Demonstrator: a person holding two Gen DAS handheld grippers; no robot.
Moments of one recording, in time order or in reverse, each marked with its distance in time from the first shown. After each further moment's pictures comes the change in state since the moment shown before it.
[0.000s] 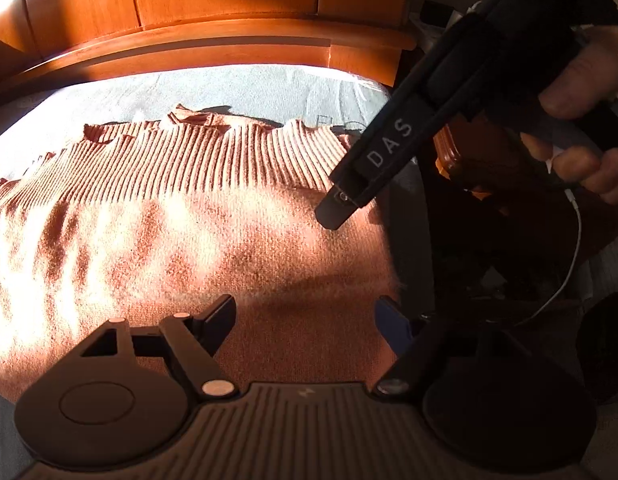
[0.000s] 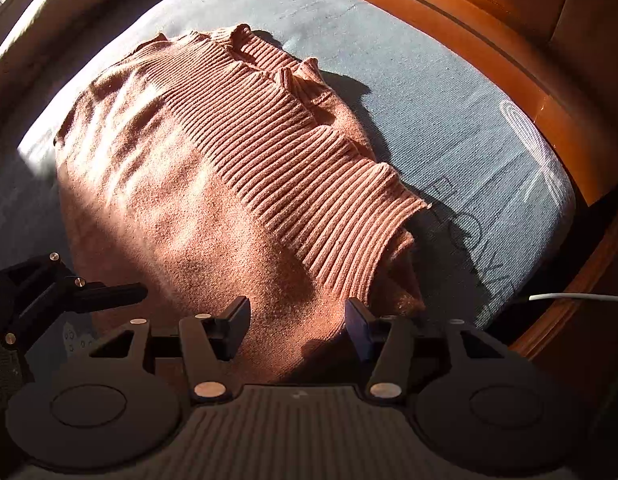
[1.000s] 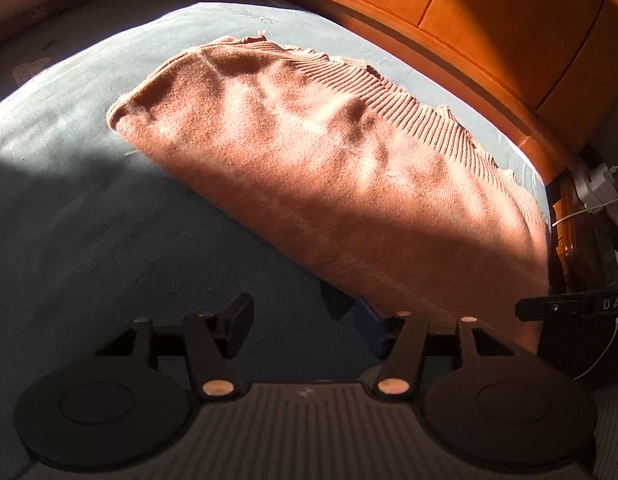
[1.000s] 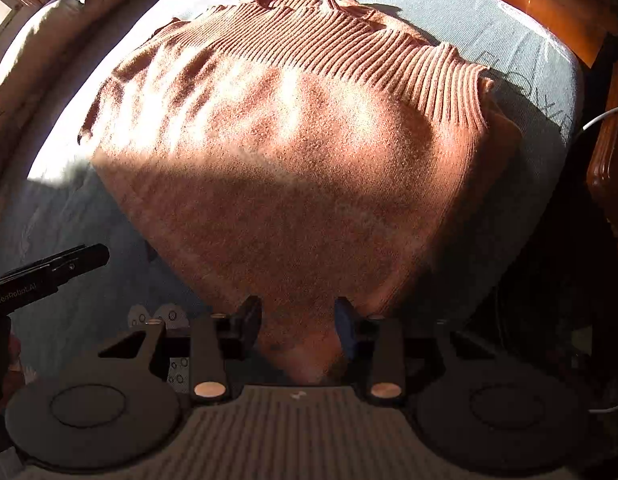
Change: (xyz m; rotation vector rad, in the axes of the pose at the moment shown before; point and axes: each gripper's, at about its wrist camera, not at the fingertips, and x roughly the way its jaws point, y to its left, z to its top) left arm -0.083 0.146 -0.129 -0.534 -0.079 0.102; right arm 0.004 0.085 -0.073 0.224 -0.085 0.004
